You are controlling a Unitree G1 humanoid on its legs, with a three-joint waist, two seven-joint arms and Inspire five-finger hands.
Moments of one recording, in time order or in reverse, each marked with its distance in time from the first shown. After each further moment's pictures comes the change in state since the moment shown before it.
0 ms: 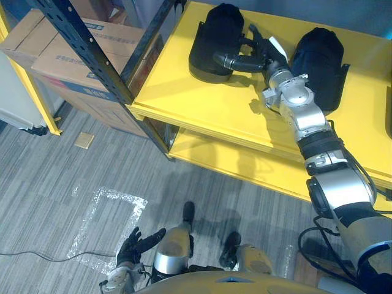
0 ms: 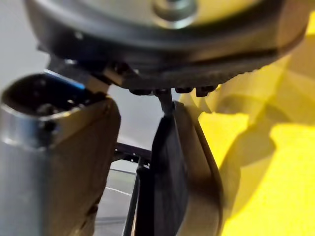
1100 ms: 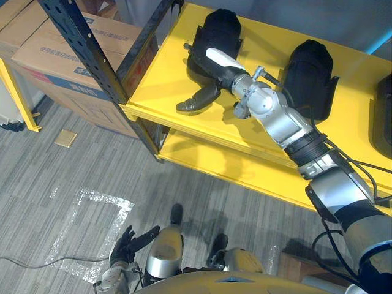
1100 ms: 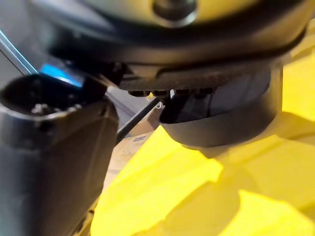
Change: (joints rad) left arm 0.000 0.014 0.035 -0.001 -0.056 0.015 -0.015; right arm -0.031 -0.027 0.357 -0.171 -0.249 0.064 0.225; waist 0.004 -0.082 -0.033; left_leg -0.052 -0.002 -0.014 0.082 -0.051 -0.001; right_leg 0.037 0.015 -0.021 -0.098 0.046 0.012
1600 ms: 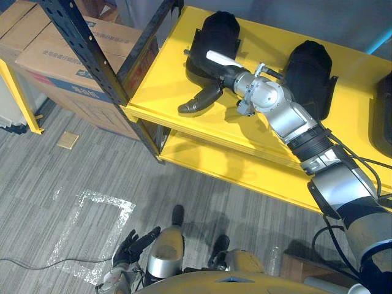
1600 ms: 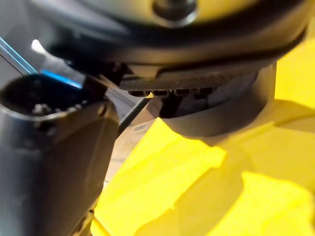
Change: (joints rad) left arm -0.003 -0.013 0.021 0.000 -0.028 0.041 -0.024; right arm -0.036 -0.010 -0.007 0.031 0.078 0.013 0.160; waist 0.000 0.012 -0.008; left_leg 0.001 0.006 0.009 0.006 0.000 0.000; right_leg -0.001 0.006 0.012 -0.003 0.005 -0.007
